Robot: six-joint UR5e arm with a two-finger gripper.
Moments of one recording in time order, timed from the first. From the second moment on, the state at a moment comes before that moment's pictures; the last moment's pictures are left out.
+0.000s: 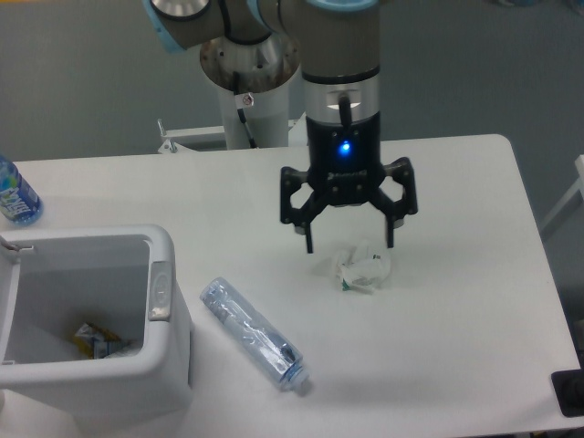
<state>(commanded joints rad) 2.49 -1.73 -1.47 -1.02 1.47 0.48</state>
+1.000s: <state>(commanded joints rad) 2.48 -1.68 -1.74 -0.98 1.56 0.59</state>
